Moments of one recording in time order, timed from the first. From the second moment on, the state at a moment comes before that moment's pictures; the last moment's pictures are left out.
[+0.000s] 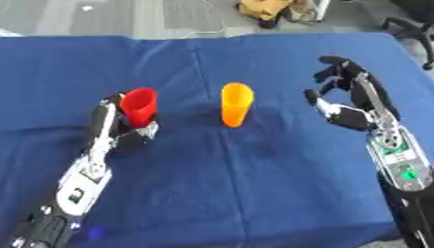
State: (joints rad) left arm -0.65 0.21 -0.35 -1.13 -0.34 -0.12 0.33; right arm -0.36 -0.29 -0.10 -1.47 0.22 -0.40 0.13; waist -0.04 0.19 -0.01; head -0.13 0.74
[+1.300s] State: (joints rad) left arm -0.51 0.28 -0.39 -1.70 -0.17 0.04 0.19; right arm -0.47 -0.40 -0.04 -1.11 0.28 -0.58 0.15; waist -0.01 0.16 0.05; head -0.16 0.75
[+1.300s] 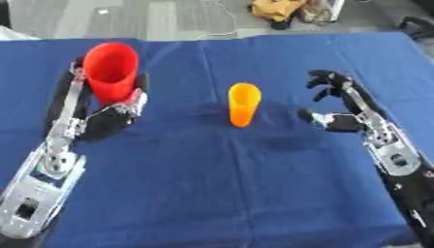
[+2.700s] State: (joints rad) left arm -0.53 0.24 -0.43 -1.77 -0.13 0.06 0.13; right arm -0.65 -0.36 0.02 -0.90 0.42 -0.66 0.17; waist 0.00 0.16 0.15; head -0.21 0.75
